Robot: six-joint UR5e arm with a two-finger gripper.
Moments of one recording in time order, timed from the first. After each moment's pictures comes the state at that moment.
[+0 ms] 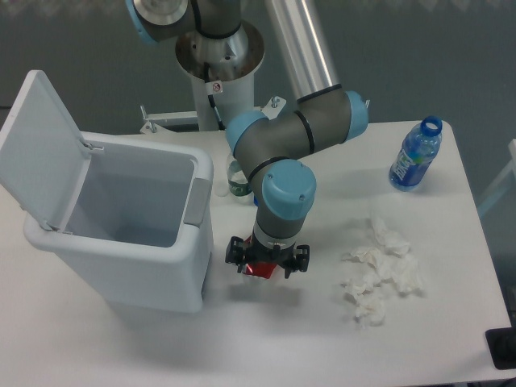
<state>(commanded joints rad) 2.41 -2.09 -1.64 -0.96 1.47 0.50</state>
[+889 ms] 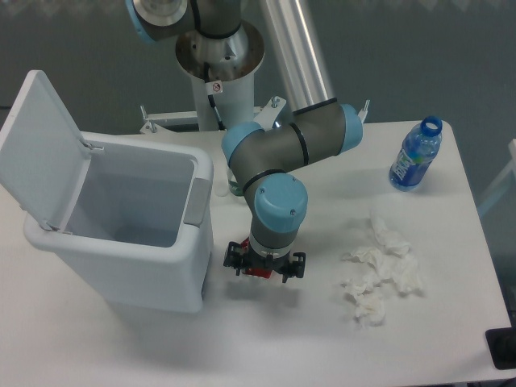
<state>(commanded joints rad) 2.41 -2.11 -1.64 -0.96 1.48 0.55</state>
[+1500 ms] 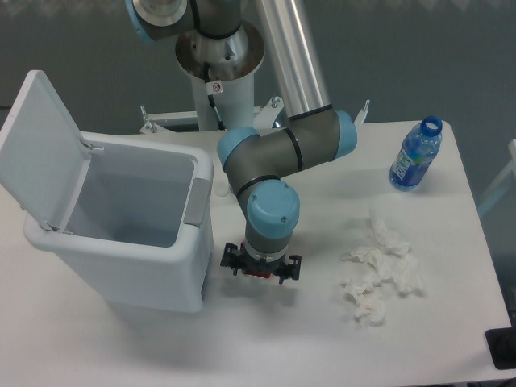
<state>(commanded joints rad) 2.38 -2.13 -1.64 -0.96 1.51 0.55</state>
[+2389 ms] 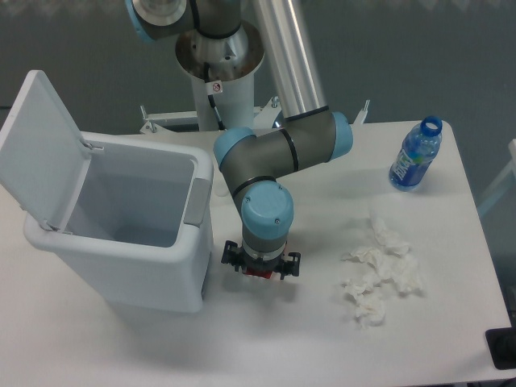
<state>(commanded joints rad) 2.38 -2.12 -1.66 -0.96 1.55 0.55</state>
